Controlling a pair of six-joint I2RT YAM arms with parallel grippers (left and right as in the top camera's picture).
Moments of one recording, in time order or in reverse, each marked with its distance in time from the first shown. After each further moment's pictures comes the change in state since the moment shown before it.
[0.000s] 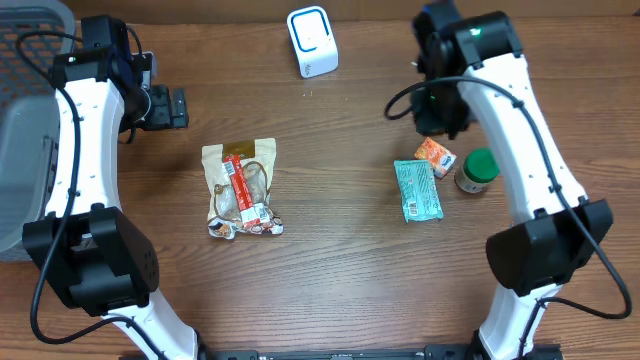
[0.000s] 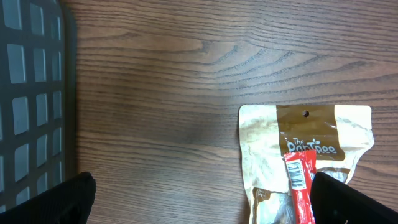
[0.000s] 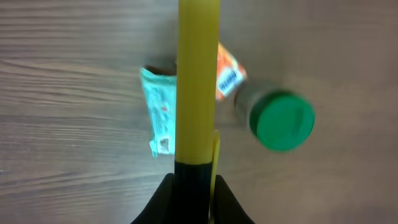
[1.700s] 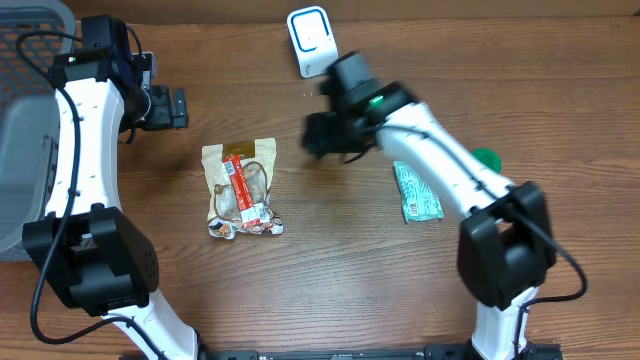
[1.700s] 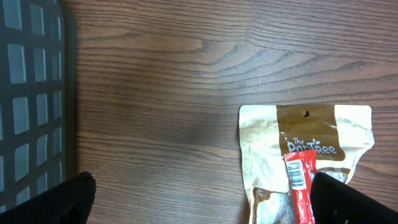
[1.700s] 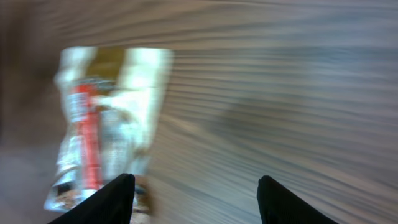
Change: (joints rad) left arm 0.000 0.000 0.000 0.000 0.000 0.000; right arm 0.323 0.013 -0.393 0.856 -0.388 0.239
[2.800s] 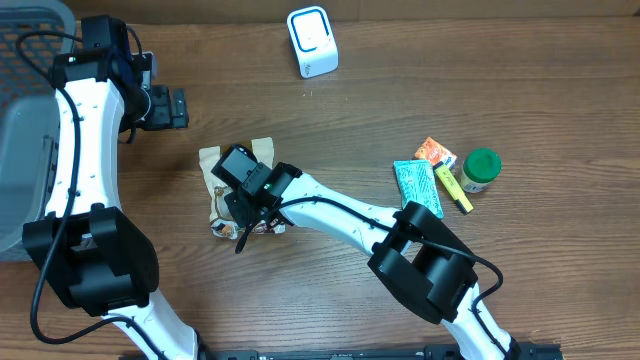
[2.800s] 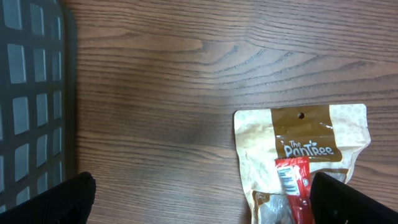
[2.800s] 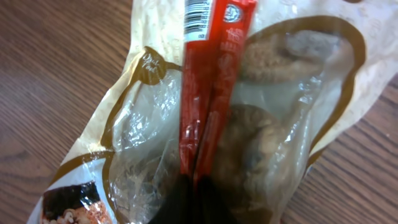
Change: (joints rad) left arm 0.000 0.000 0.000 0.000 0.000 0.000; right arm 0.385 0.196 0.002 0.174 0.241 0.011
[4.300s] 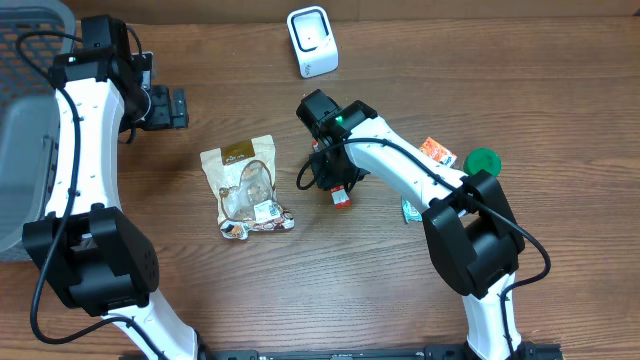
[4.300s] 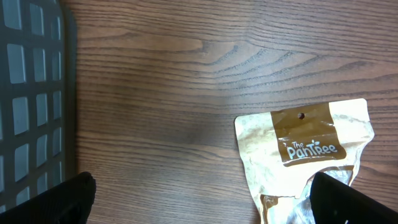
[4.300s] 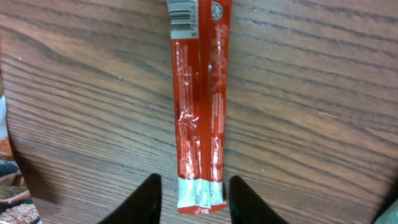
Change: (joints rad) left arm 0.000 0.000 0.000 0.000 0.000 0.000; right arm -0.320 -0.077 -0.002 -0.426 0.040 -0.103
